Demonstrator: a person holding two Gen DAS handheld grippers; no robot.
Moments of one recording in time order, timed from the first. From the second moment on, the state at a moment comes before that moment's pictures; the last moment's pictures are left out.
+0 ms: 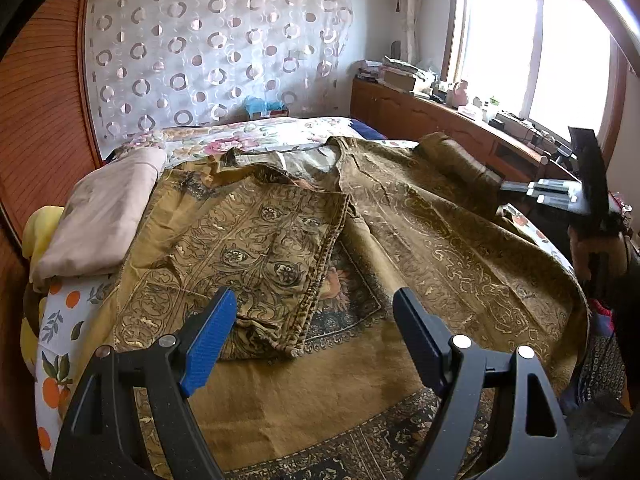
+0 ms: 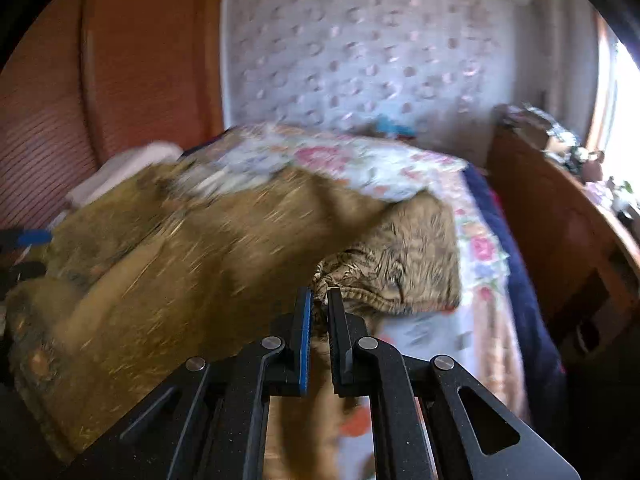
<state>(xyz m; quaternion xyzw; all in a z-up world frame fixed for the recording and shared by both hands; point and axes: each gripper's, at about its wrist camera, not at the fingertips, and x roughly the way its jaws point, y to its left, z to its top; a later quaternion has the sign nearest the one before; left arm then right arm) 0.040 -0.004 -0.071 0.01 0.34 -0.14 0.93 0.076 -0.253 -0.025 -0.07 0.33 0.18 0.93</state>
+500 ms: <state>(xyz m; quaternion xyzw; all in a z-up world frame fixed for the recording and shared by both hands) 0.039 -0.003 -0.067 0.00 0.33 -0.14 0.93 0.066 -0.279 -0.002 -0.04 0.32 0.17 0.93</state>
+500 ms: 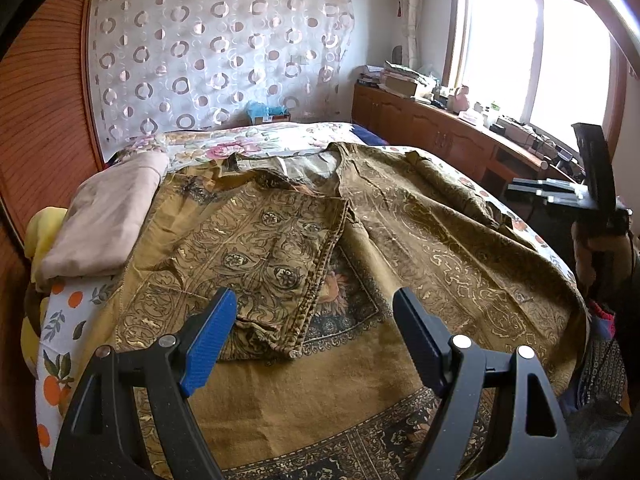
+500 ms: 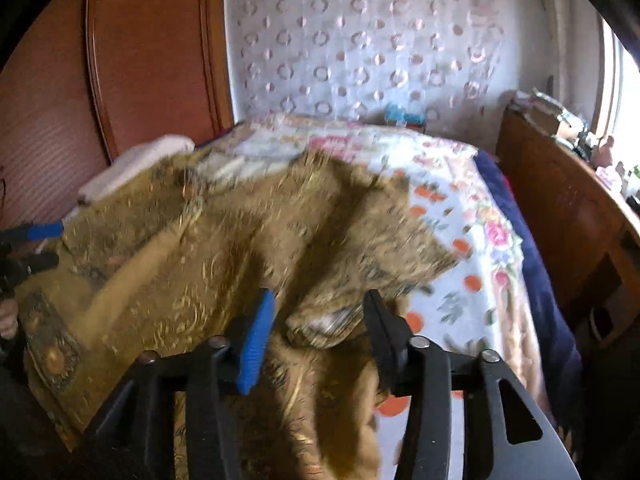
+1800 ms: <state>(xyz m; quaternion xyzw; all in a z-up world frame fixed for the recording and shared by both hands) 0.041 -0.003 -0.076 0.00 0.34 -0.14 0.93 0.162 -0.220 0.004 -0.03 0.33 0.16 0.93</state>
